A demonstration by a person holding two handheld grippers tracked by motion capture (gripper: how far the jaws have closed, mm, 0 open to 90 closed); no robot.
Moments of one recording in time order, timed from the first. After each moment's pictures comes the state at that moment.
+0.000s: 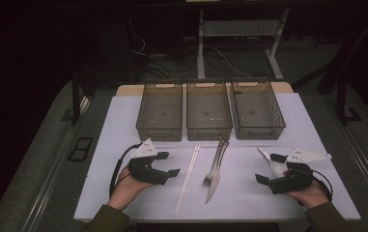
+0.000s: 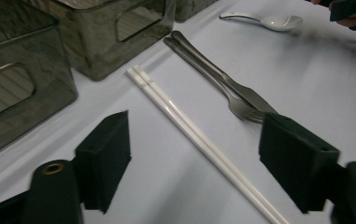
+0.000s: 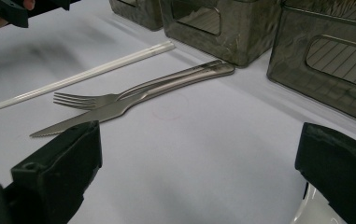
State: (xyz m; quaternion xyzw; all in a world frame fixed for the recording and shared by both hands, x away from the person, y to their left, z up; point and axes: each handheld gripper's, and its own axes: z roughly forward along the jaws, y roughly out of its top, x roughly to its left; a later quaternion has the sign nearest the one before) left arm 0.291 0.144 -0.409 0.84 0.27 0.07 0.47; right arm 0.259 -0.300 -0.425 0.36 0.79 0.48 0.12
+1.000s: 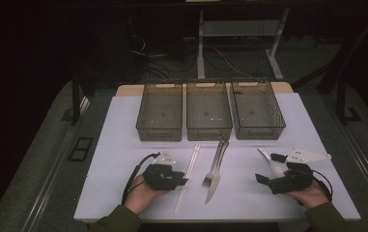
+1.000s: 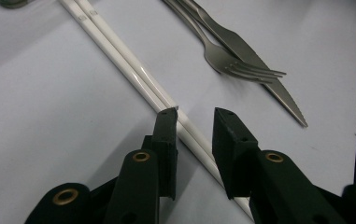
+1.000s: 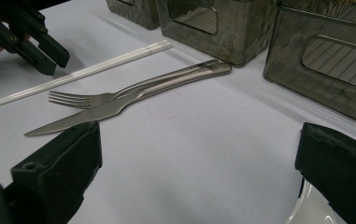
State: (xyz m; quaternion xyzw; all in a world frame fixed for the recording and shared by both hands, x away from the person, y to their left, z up) left arm 0.285 0.110 -0.438 0.88 0.27 0.01 0.39; right arm 0.259 -0.300 -0.425 0.36 0.79 0.48 0.12
